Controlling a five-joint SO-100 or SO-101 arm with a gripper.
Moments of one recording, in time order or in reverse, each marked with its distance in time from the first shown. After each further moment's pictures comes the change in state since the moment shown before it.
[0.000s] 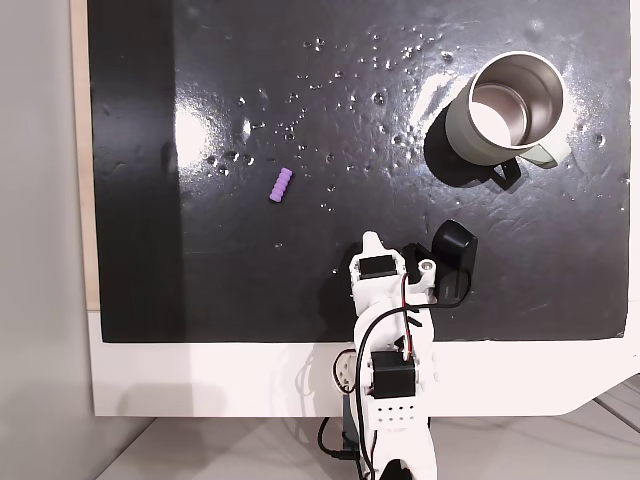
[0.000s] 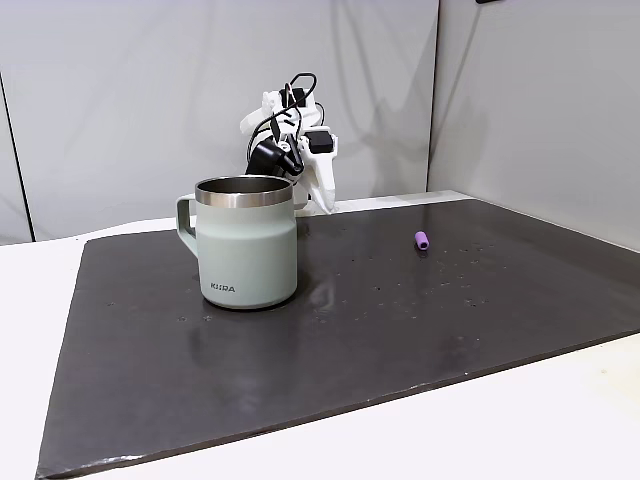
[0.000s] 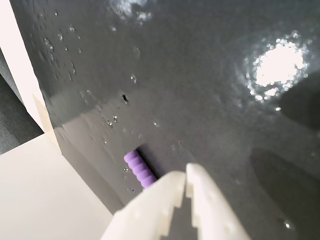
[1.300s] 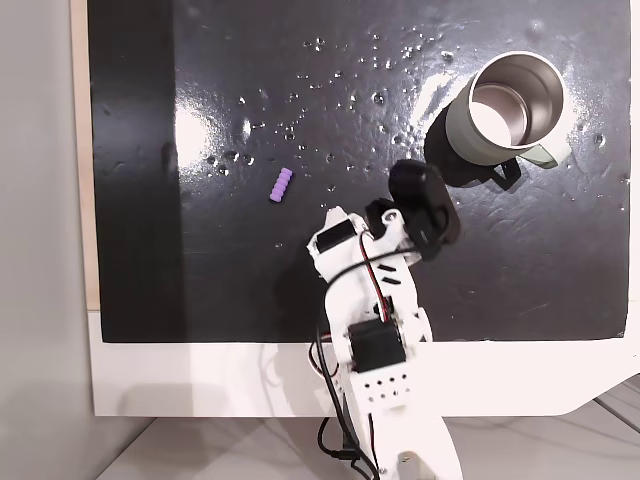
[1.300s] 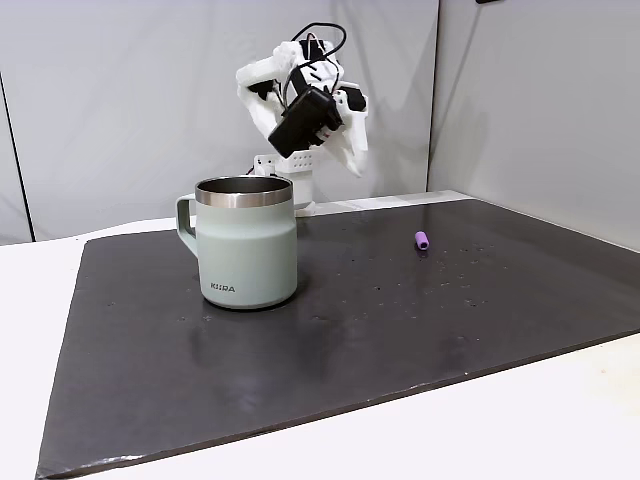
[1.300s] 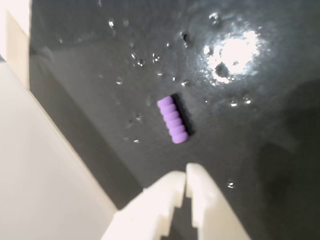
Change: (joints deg) arm -12.4 -46.2 -35.7 -3.9 -13.1
